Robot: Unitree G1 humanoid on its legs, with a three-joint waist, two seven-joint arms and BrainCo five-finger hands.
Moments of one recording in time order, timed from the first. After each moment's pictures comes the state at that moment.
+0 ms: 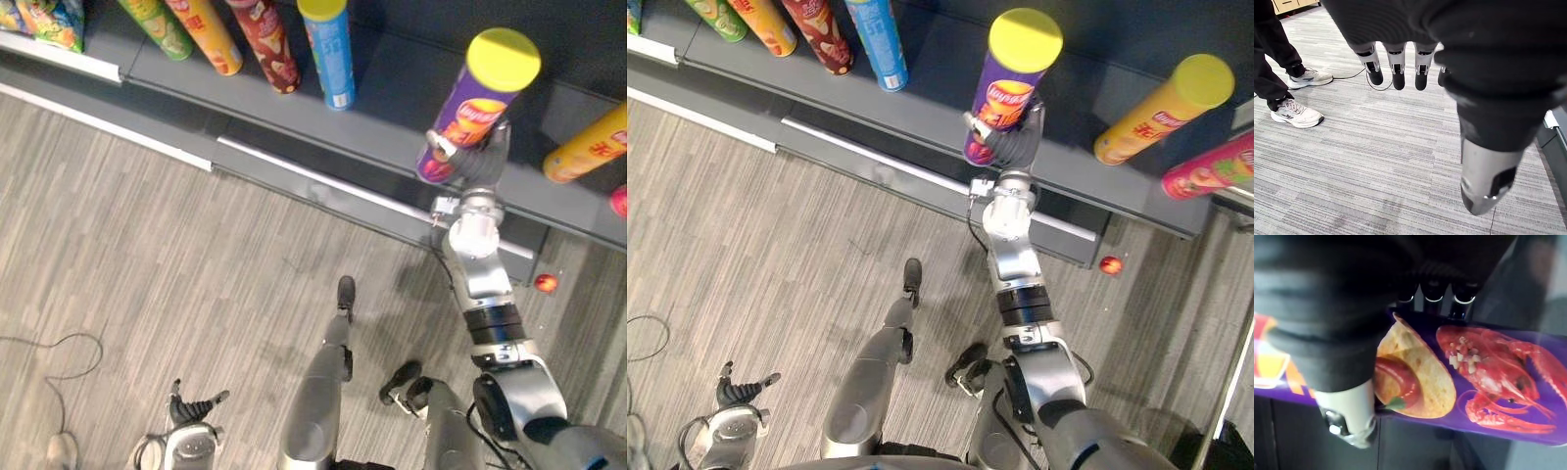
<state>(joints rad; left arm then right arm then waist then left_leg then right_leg) 0.04 0.22 0.31 0.86 0.21 -0.11 0.39 -0.76 -0.12 -0.04 0.33 -0.08 -0.14 -0.47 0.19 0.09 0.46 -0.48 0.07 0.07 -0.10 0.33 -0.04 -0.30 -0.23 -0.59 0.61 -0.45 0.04</state>
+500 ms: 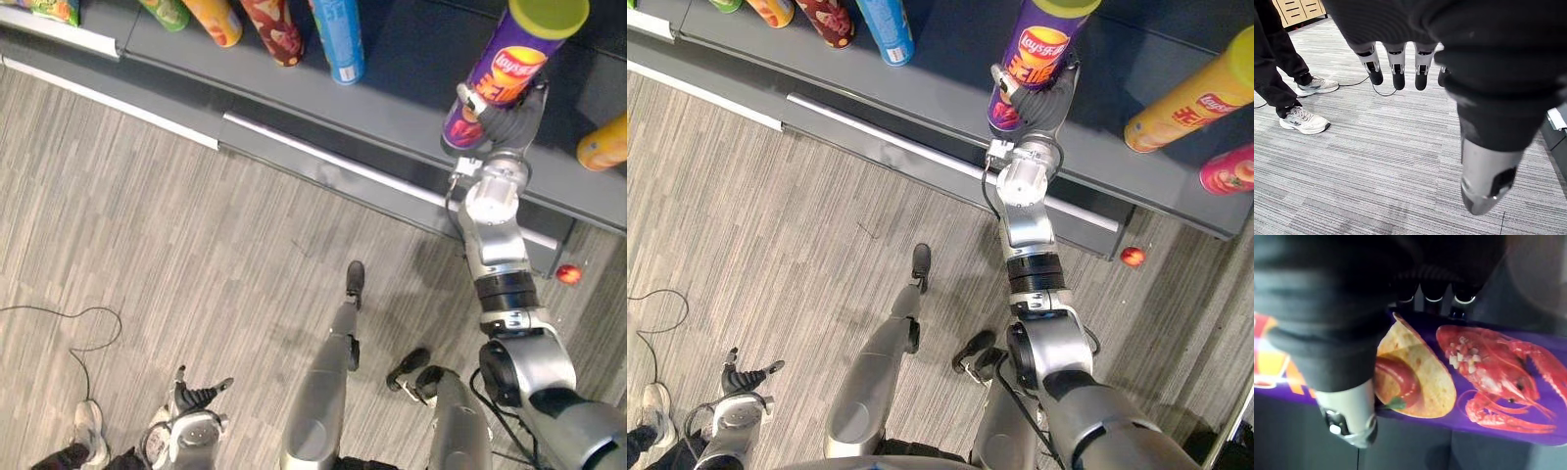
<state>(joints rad) 0.00 0.22 0.29 0.88 0.21 -0.12 0.39 -0.92 -0.16 -0.10 0.45 -0.08 -0.14 -0.52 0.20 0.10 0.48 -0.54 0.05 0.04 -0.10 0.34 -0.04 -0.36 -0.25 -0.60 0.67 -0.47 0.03</state>
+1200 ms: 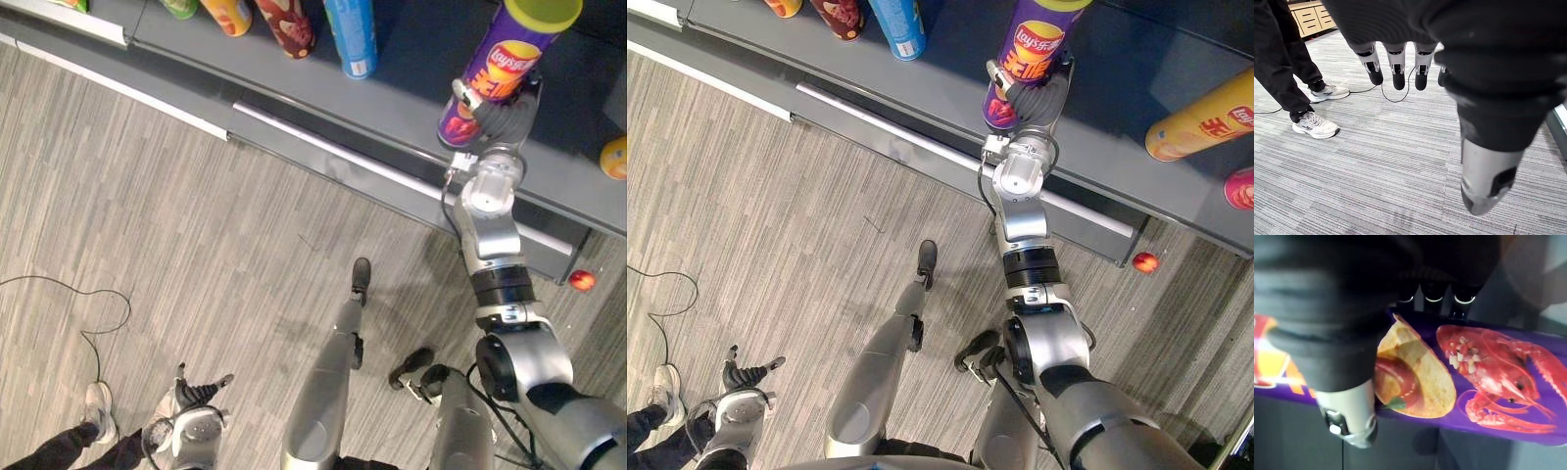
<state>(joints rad) -0.03 0.22 0.30 0.91 0.21 -0.12 0.42 -0.94 -0.14 -0.11 0.46 -0.08 -0.13 -0.52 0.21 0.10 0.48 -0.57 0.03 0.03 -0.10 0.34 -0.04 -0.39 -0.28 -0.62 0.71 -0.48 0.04</state>
